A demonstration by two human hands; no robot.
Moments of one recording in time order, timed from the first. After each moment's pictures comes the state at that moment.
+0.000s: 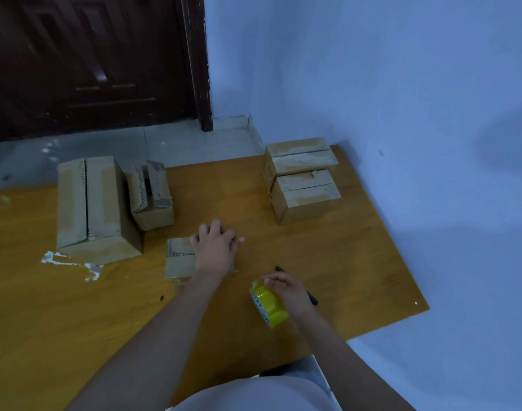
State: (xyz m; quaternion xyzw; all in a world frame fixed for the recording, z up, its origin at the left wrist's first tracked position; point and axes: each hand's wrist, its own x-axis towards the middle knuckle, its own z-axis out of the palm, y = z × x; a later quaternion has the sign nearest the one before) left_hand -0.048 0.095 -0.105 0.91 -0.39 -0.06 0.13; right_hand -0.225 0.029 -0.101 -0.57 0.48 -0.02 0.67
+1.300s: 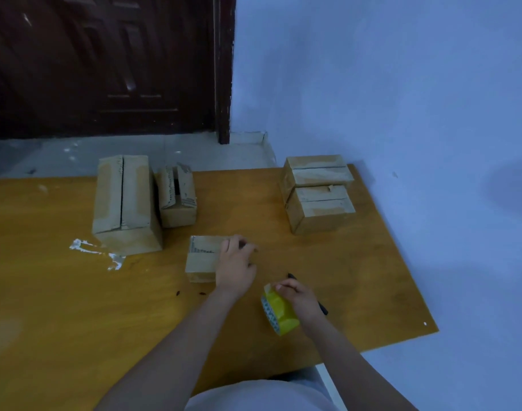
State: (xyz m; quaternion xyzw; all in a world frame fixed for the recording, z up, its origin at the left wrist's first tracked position) left_hand -0.072 0.123 -0.106 0.87 -0.39 -0.13 0.29; right_hand -0.221 0.040 -0.088 -0.58 0.49 0.01 0.65
